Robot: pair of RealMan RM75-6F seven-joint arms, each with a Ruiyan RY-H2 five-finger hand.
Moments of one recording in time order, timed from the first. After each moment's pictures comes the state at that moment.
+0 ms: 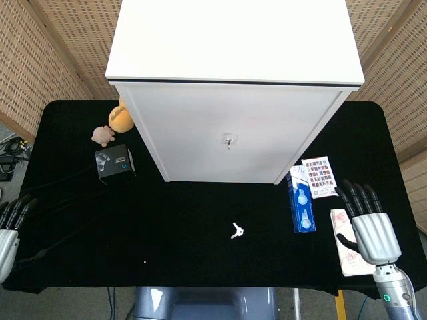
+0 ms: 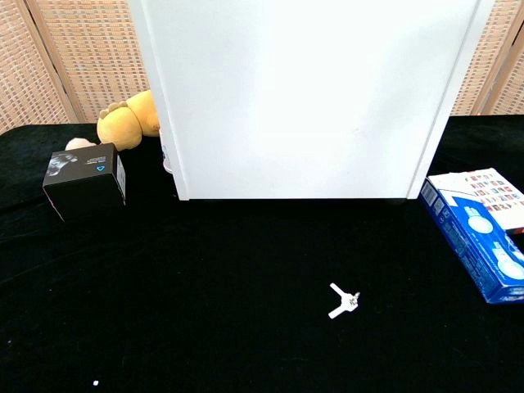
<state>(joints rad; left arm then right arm) -0.01 -1.00 0.04 -1.84 1.57 1.53 0.15 0.23 -1.11 -0.07 -1.74 -1.55 1.57 -0.24</state>
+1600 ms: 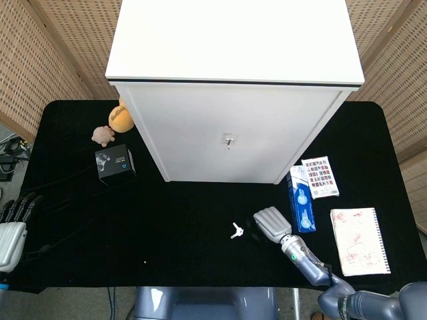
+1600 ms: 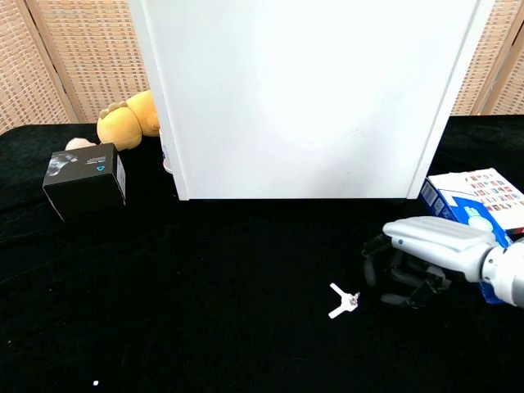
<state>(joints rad) -0.06 -1.04 0.00 -1.82 1.43 1.41 0.21 0.58 -1.65 0.01 -1.27 -1.47 0.91 0.01</state>
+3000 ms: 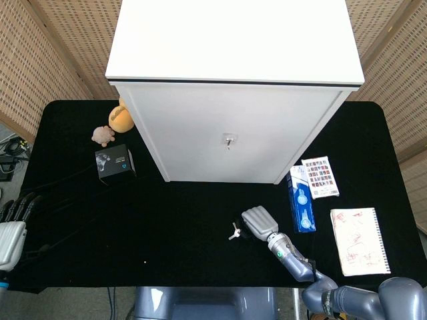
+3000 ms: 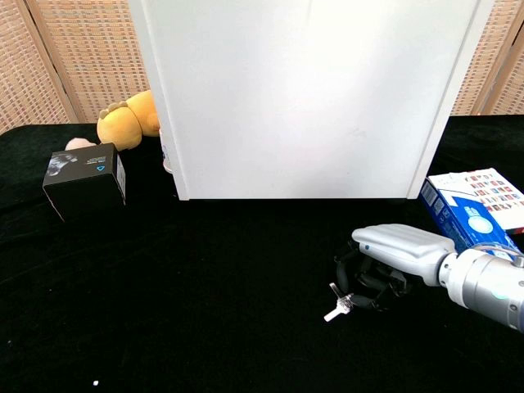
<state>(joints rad) -0.07 -1.05 0.00 -1.81 1.40 1.40 0.20 0.62 -1.76 0.04 -1.20 -1.41 0.86 0.00</state>
